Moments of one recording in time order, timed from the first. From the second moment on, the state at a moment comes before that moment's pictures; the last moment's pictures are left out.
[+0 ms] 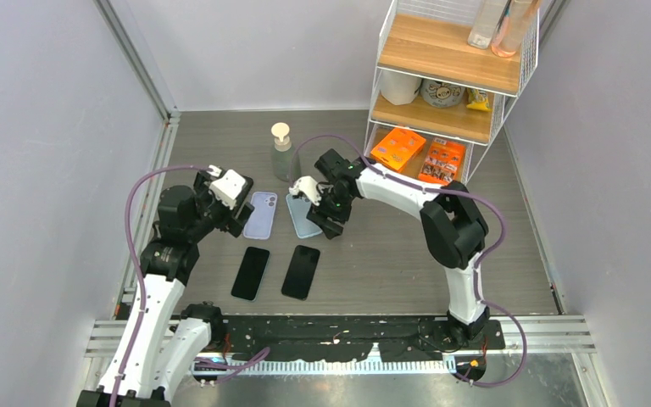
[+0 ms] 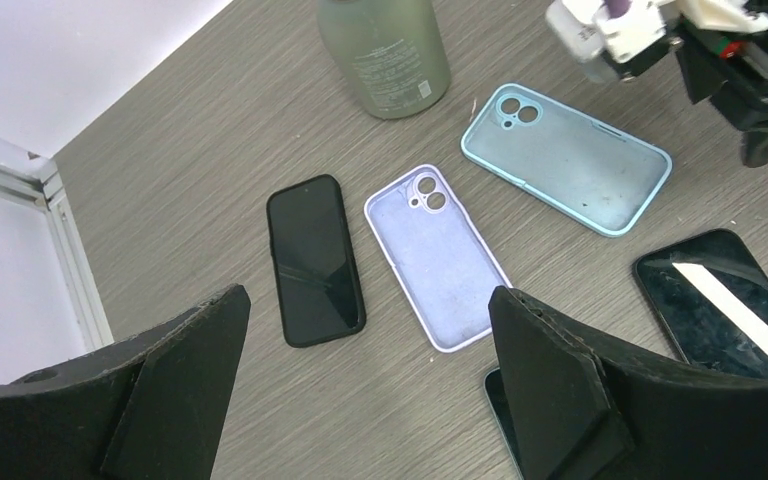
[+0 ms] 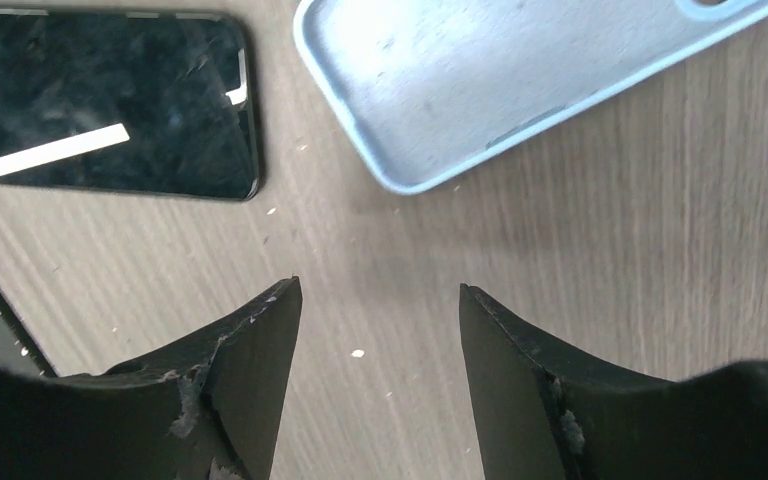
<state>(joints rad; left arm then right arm) -0.12 0.72 0.74 -0.41 0.31 0.47 0.75 1.99 1.54 -0.80 -0.34 -0.50</state>
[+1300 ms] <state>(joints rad) 0.11 1.50 1.19 -0.59 0.12 0.36 0.79 2.09 1.66 -0.74 -0.40 -0.43</state>
